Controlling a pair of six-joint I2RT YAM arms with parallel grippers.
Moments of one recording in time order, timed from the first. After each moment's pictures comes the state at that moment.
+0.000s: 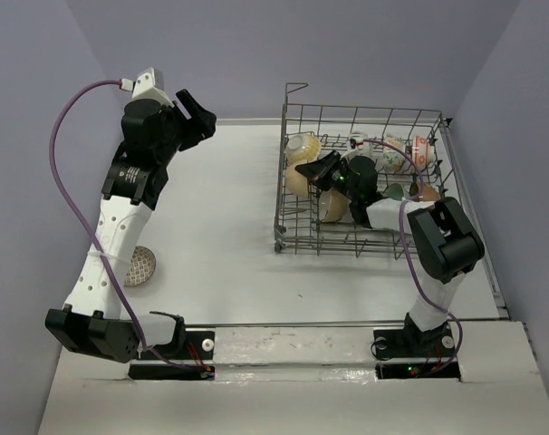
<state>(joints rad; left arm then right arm) -0.22 1.26 1.50 -0.44 -0.01 -0.54 0.40 1.83 0.96 0.81 -0.28 1.12</state>
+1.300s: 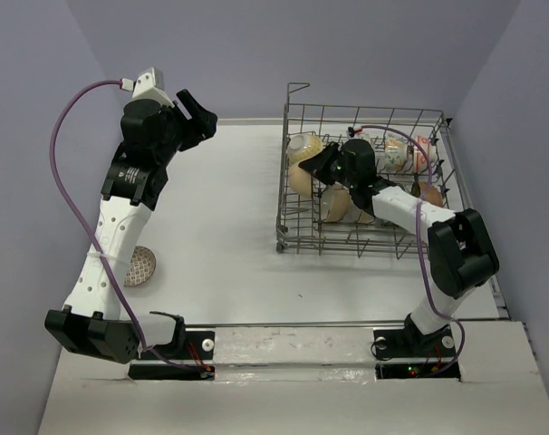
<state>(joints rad) -0.22 1.26 1.50 -0.44 0.01 -0.55 0.43 1.69 1.12 0.26 -0.12 0.93</state>
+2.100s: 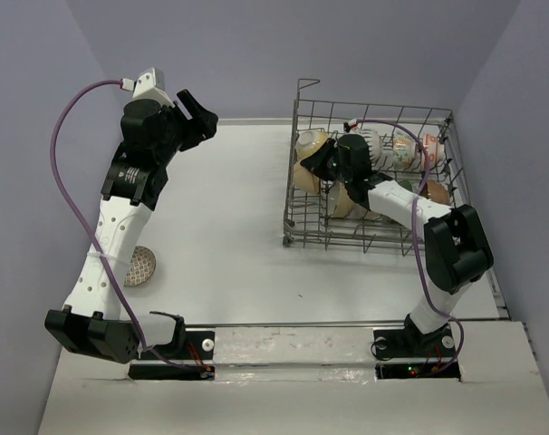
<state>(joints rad) -0.22 1.26 1.50 -0.44 0.01 -0.55 0.44 1.74 1.21 0.16 -0.02 0.81</state>
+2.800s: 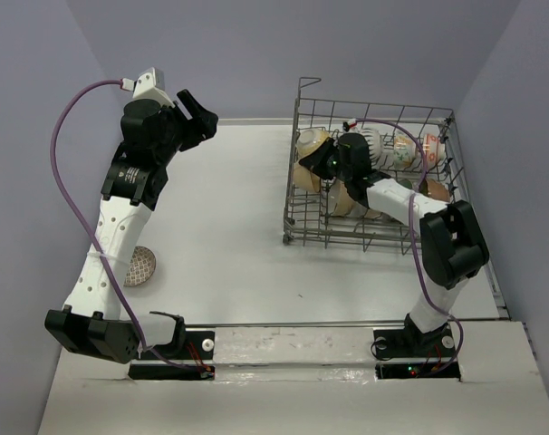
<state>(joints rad) -0.22 1.26 1.50 -0.44 0.02 -0.55 0.43 1.78 1.21 0.20 -0.08 0.84</state>
